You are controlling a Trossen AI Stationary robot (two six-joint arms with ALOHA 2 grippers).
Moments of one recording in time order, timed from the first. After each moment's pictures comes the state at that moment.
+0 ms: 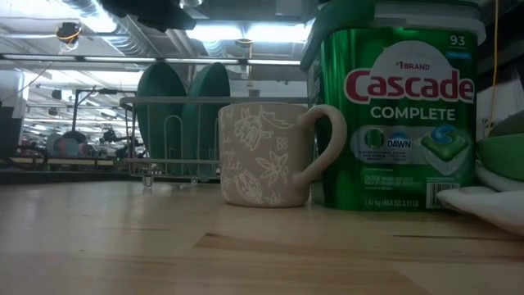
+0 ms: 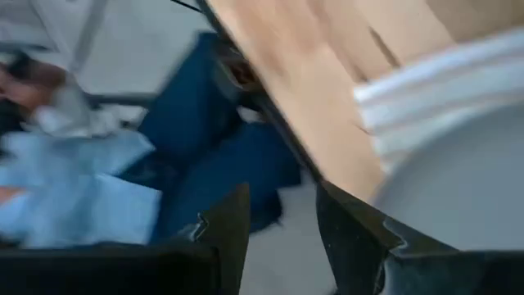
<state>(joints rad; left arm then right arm) -0.38 1.15 0.76 -0.14 -0.36 0.10 0.58 1.57 1.50 -0.84 -0.17 1.36</state>
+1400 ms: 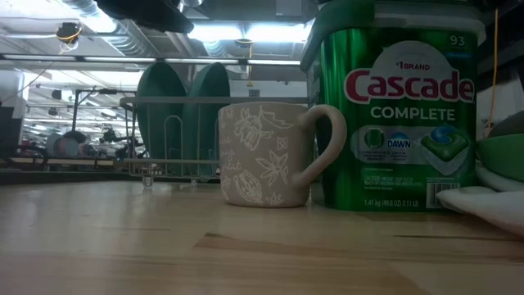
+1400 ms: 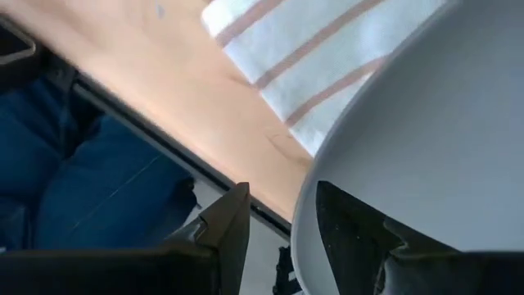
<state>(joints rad) -0.38 1.15 0.76 -0.17 -0.36 0.13 0.67 1.90 1.50 -0.96 -0.27 1.55</state>
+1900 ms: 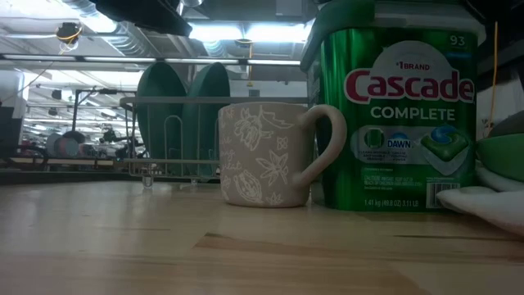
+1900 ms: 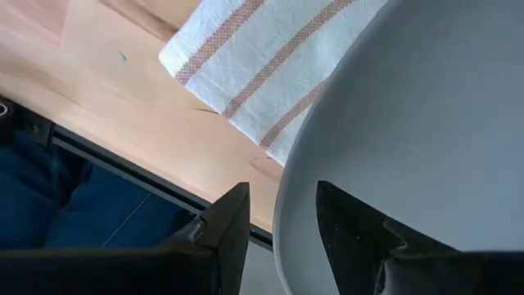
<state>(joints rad) -0.38 1.15 0.76 -0.18 -0.36 0.13 0.67 1.90 1.50 -1.01 -0.22 1.68</state>
